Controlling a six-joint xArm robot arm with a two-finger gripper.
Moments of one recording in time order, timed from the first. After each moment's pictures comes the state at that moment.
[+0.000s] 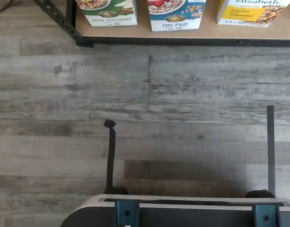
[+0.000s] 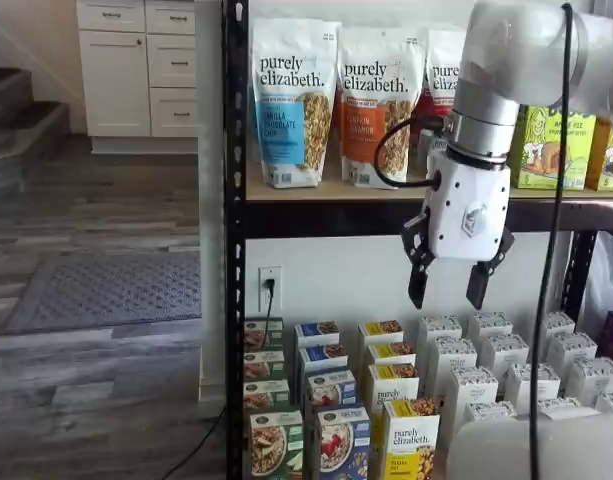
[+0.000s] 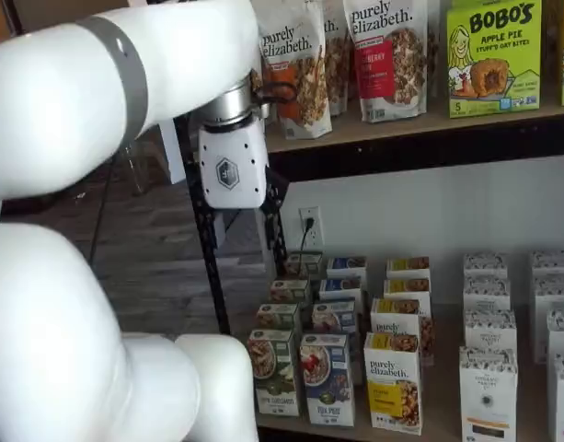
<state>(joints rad) 0.00 -0.91 -0.65 0.09 1.54 0.01</state>
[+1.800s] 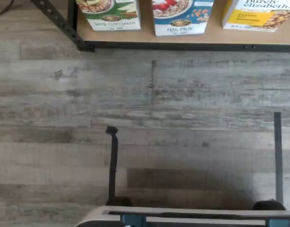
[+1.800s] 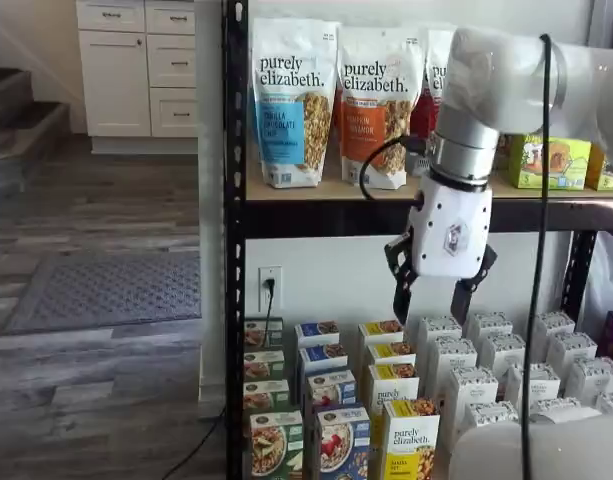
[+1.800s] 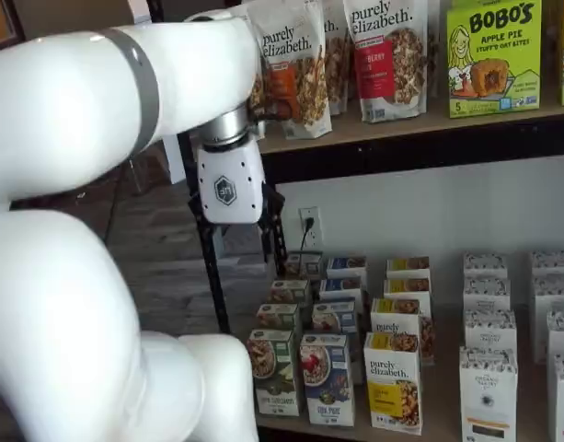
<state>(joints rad) 0.07 -0.89 -0.58 0.09 1.44 0.07</state>
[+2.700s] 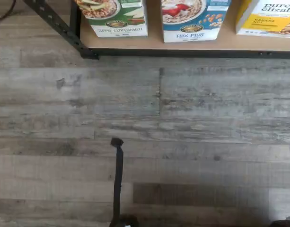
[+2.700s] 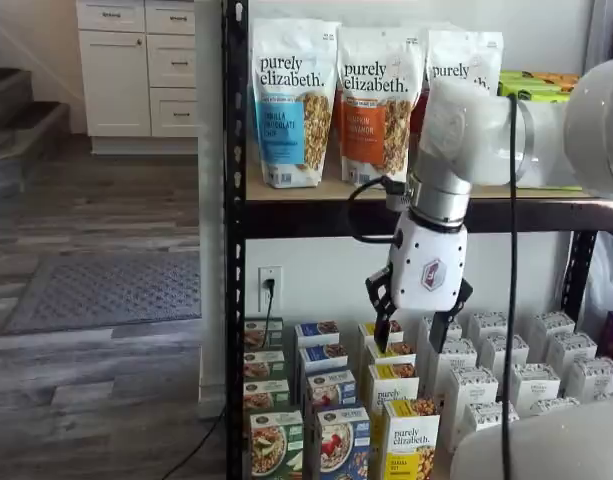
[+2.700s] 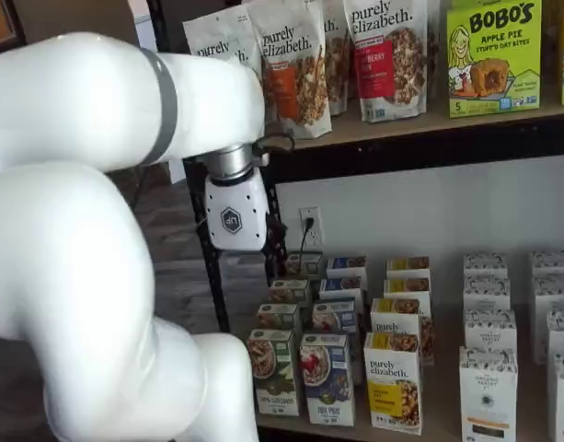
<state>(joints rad) 0.11 -0.80 -0.48 0.10 1.23 0.09</state>
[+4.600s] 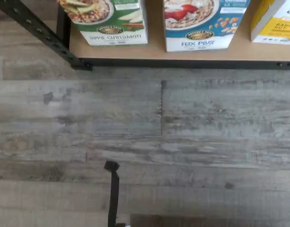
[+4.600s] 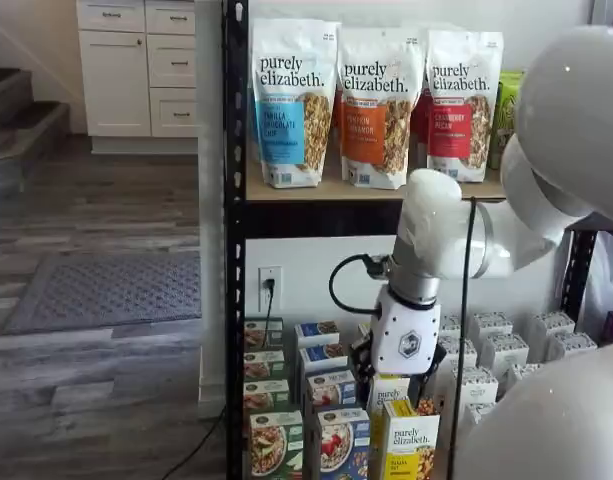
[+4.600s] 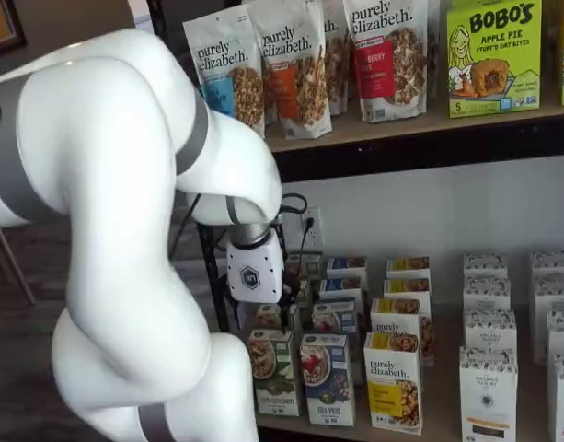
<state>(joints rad) 0.13 -0.52 -0.34 0.12 0.78 0.06</state>
